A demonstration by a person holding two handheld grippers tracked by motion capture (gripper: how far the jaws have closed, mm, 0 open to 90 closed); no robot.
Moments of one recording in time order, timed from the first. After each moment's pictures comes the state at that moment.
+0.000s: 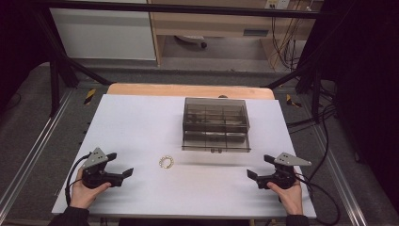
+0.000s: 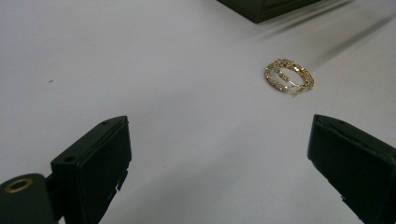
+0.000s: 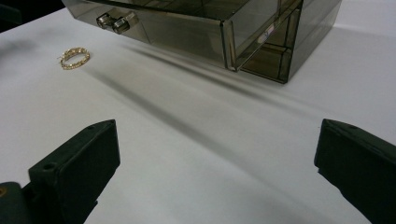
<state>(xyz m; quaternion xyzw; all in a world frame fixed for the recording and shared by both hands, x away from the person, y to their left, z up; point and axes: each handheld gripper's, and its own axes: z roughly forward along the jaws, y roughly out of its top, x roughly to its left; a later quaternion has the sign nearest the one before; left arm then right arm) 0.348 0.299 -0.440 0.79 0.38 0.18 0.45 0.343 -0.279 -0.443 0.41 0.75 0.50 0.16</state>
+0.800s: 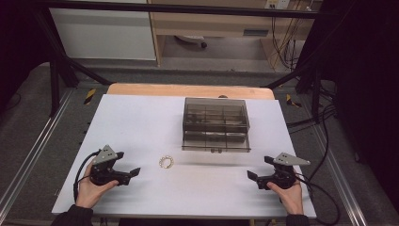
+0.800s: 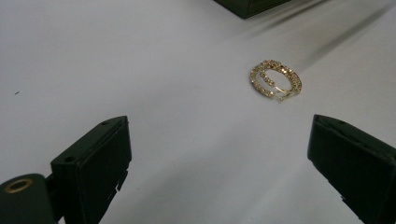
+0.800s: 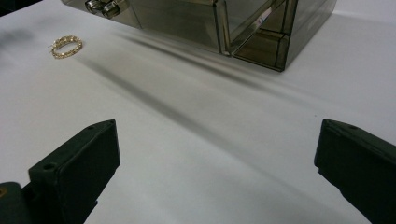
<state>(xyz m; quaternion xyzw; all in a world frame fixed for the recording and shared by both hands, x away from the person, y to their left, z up) 0.356 0.276 -0.432 0.81 0.37 0.17 0.43 0.345 -0.280 -0.446 0.41 0.76 0.48 0.16</state>
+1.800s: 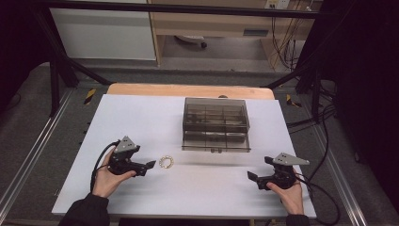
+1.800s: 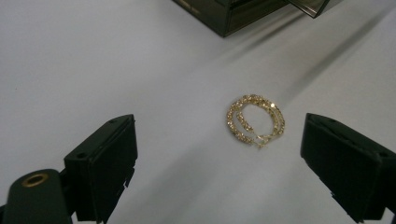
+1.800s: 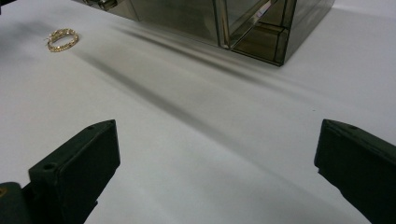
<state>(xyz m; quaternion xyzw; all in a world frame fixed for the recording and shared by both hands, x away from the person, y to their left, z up) 0.383 0.226 -0.420 0.83 0.36 0.15 0.41 0.344 -0.280 -0.446 0.41 0.77 0.47 0.16</state>
